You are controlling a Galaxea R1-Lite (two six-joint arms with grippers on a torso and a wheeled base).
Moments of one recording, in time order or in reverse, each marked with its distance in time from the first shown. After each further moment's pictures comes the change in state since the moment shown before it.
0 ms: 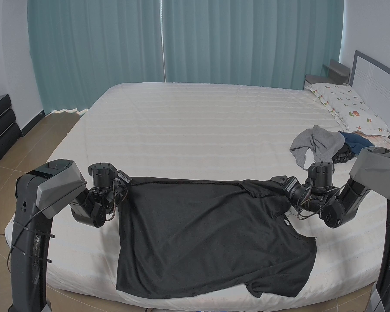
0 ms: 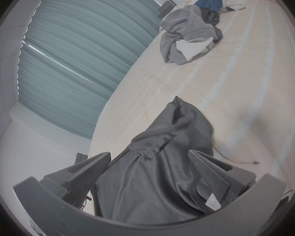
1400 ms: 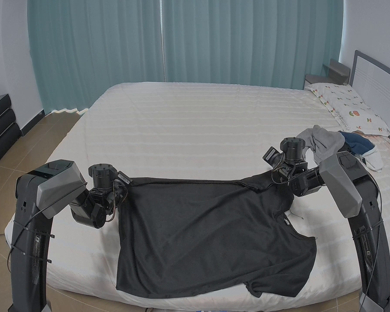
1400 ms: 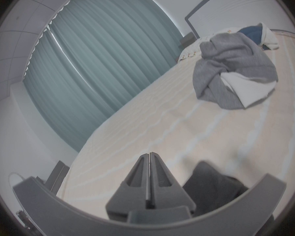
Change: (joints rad) left arm -0.002 0.000 0.012 -0.005 0.000 0.005; right arm 0.002 0.411 -0.948 0.320 -0.235 -0.220
